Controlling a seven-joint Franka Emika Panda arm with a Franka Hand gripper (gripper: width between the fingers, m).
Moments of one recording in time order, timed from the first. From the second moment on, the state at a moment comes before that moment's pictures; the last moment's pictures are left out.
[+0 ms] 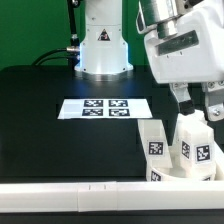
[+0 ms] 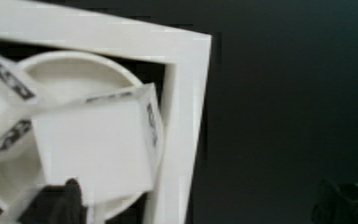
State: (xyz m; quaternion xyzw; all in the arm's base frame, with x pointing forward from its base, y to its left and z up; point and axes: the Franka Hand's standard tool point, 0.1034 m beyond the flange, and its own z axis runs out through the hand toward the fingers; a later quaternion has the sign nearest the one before) arm 0.649 0.090 0.117 -0.78 0.60 -0.05 0.17
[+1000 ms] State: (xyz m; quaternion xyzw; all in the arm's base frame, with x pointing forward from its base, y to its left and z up) arm 0.649 0.113 0.102 -1.00 -0.01 -0.06 -0.01
